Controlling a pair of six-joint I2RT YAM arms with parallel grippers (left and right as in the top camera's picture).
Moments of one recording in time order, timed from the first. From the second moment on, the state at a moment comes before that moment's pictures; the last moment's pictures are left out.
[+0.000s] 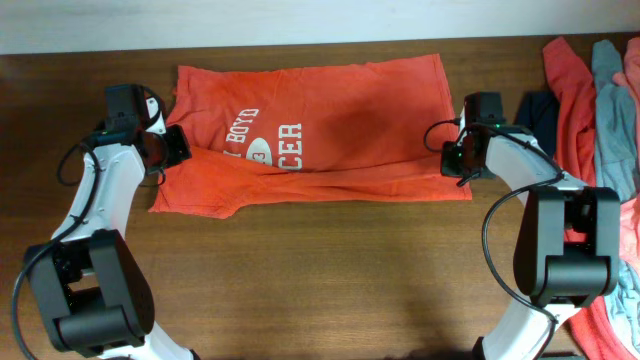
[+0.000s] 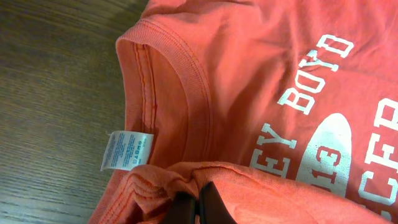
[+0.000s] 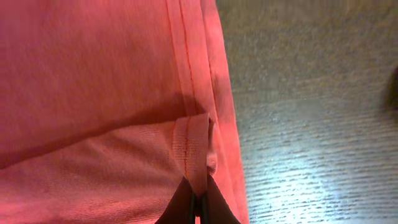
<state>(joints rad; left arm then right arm) 0.15 1.84 1.36 -0.61 0.10 -0.16 -0.05 1.96 1.28 -0.57 0.04 0.10</state>
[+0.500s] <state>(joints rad) 0.15 1.91 1.36 -0.53 0.04 -0.17 -0.07 1.96 1.37 -0.52 0.05 0.19</state>
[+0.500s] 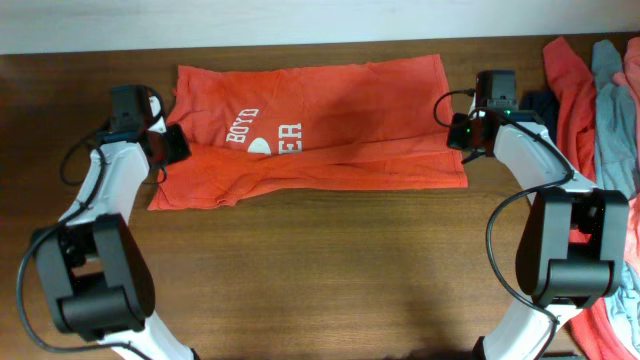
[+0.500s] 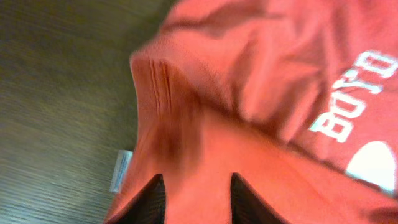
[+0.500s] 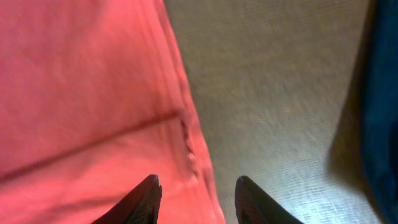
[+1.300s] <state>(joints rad) 0.15 1.97 1.36 -0.74 0.07 -0.18 -0.08 1.98 1.37 -0.66 0.01 0.10</state>
